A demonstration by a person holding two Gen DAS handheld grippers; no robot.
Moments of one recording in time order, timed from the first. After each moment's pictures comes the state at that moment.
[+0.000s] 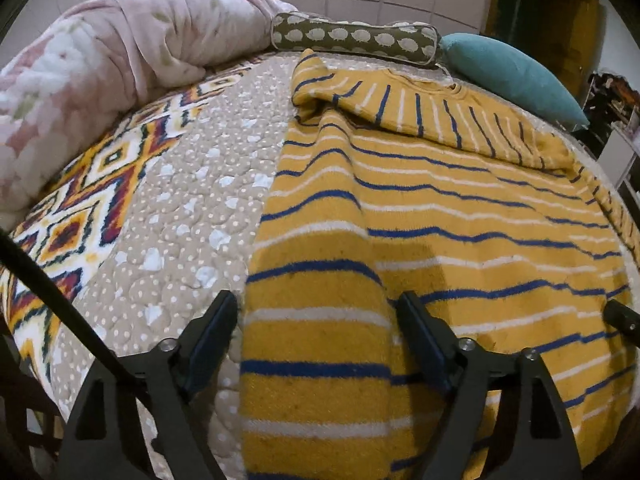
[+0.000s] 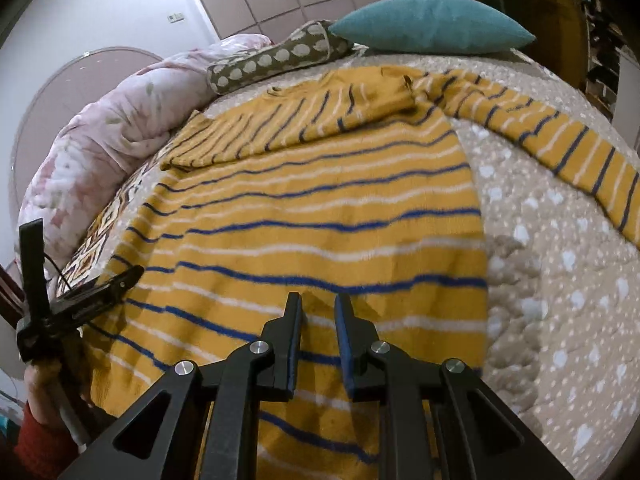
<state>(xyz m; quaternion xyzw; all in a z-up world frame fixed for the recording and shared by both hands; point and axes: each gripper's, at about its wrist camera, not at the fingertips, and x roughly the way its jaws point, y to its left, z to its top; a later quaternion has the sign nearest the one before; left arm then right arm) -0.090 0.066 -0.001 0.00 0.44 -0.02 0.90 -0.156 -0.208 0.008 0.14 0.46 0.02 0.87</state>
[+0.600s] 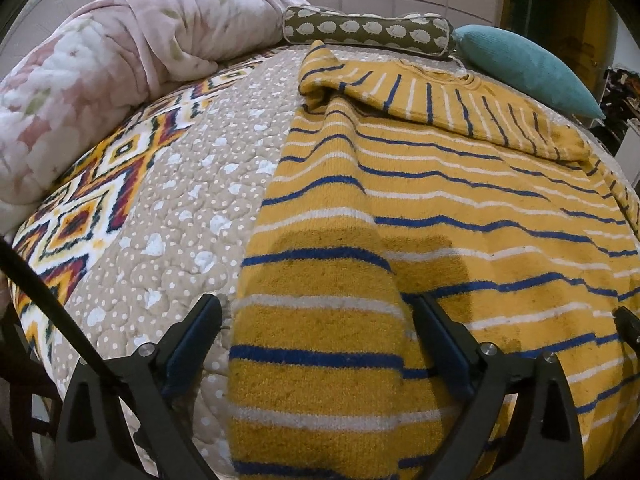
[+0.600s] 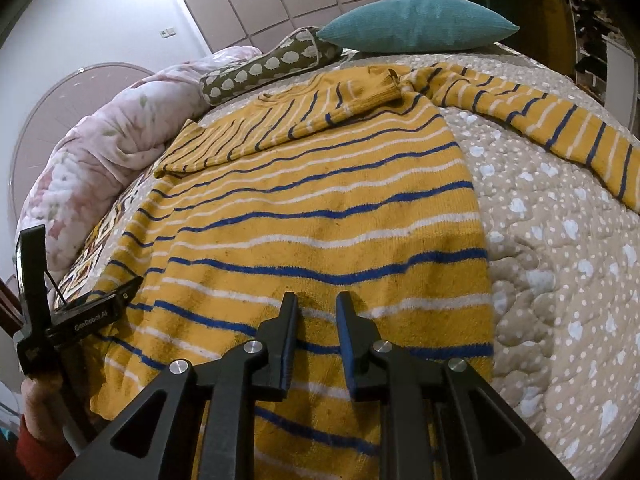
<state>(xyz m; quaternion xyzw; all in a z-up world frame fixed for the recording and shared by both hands) -0.092 0.056 -0.004 0.01 0.45 0.01 0.89 -0.165 -0.205 -0.001 0.15 0.44 0.01 0.89</state>
